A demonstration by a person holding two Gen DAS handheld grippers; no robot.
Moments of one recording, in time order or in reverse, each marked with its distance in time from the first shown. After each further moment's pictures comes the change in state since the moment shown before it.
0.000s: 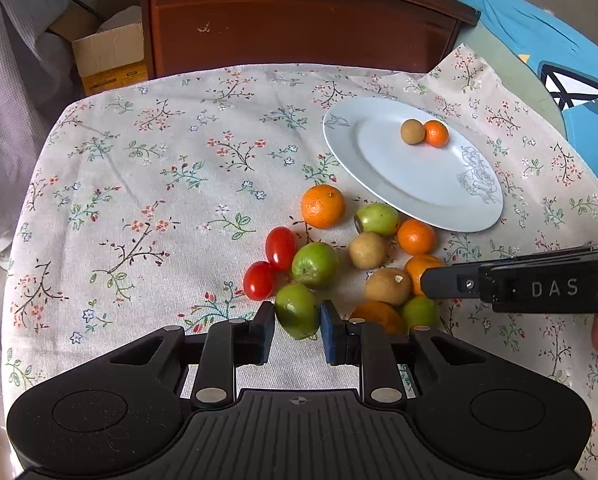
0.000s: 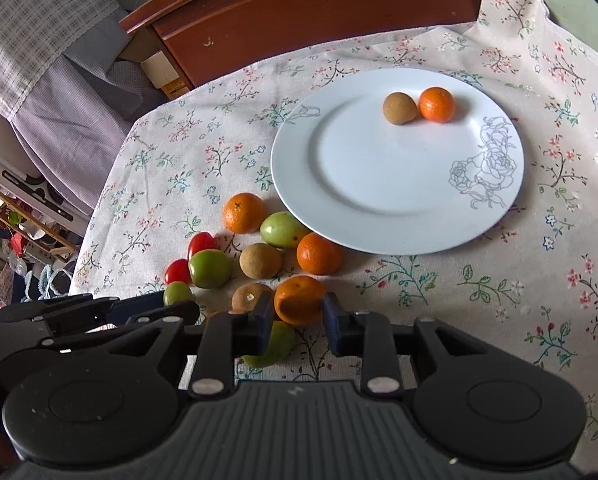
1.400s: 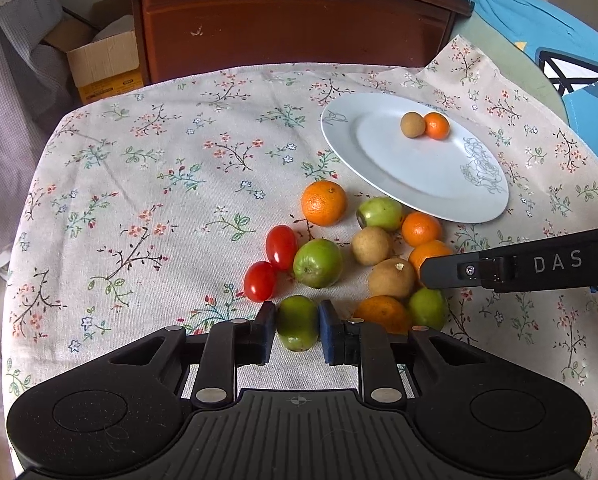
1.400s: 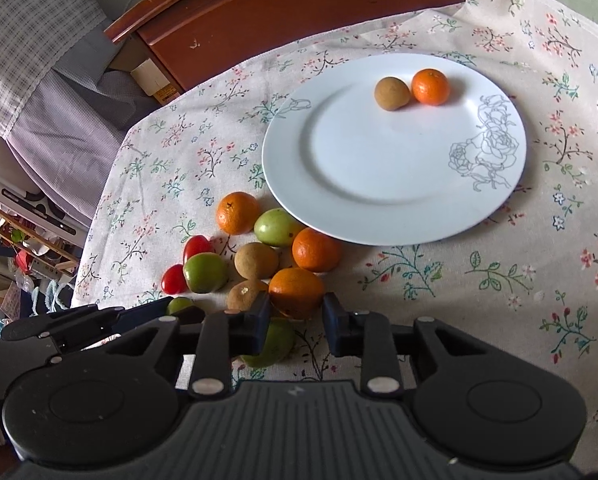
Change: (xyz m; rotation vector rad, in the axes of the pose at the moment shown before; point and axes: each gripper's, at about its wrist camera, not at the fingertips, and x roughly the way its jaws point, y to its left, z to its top) left arm 0.007 -0.003 -0.004 0.044 -0.015 0.026; right arm 0.004 -0.008 0.001 0.060 -0.019 0.023
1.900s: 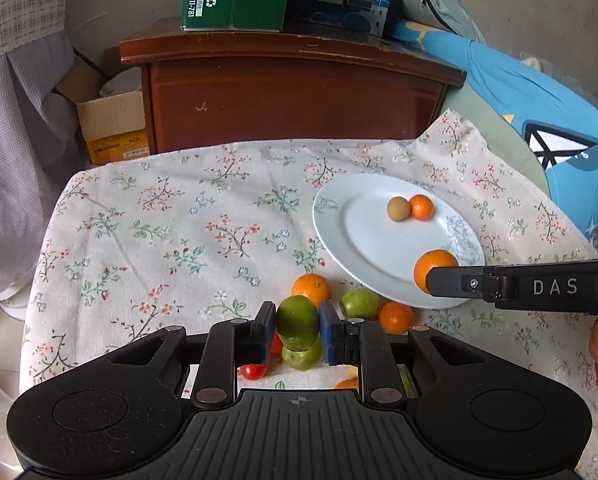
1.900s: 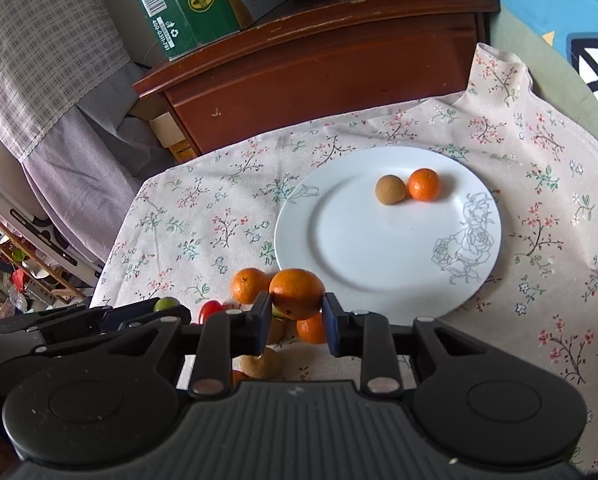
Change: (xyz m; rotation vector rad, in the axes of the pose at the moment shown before) left arm -0.033 -0.003 0.035 -0.041 -0.156 -0.031; right arm -0.042 0.008 0.025 -0.057 -0.182 -0.023
